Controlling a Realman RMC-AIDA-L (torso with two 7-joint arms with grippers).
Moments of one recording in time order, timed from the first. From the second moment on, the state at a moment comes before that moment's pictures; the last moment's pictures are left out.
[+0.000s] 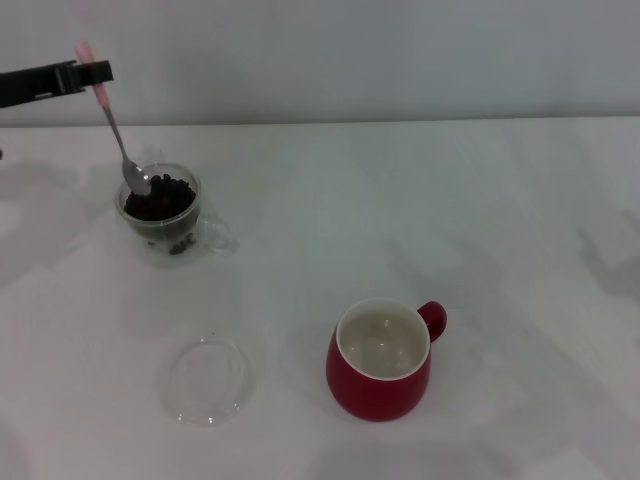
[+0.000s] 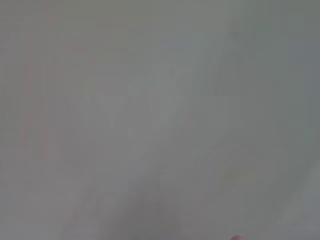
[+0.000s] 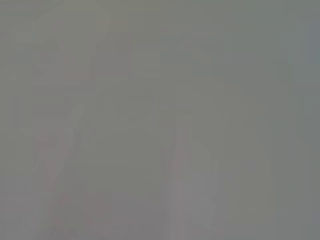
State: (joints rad) left arm -0.77 -1.90 0.81 0.53 1.86 0.98 -1.98; right arm 0.23 2.01 -1.45 -0.17 -0.13 -1.76 0.31
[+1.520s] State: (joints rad) left arm -0.64 -2.07 0.69 0.47 1.67 0.79 -1.89; right arm 0.22 2.00 -1.45 -0.15 -0.13 -1.69 0.36
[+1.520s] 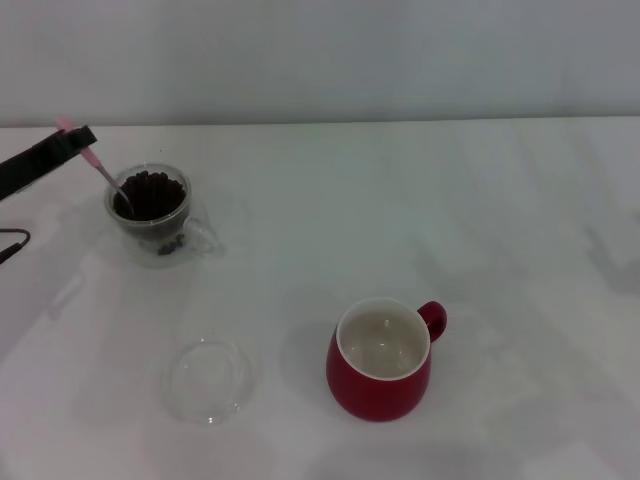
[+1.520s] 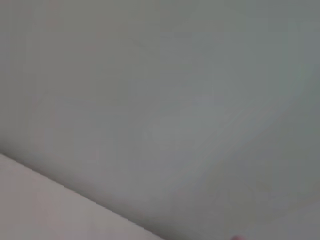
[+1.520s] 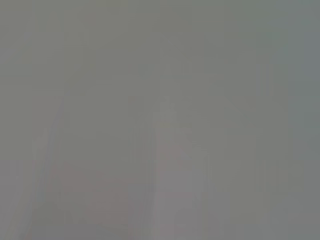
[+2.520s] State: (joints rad) left arm -0.54 -2.07 0.68 0.26 1.20 0.91 -1.89; right arm 0.23 1.99 -1.45 -0.15 -0.13 -1.66 0.36
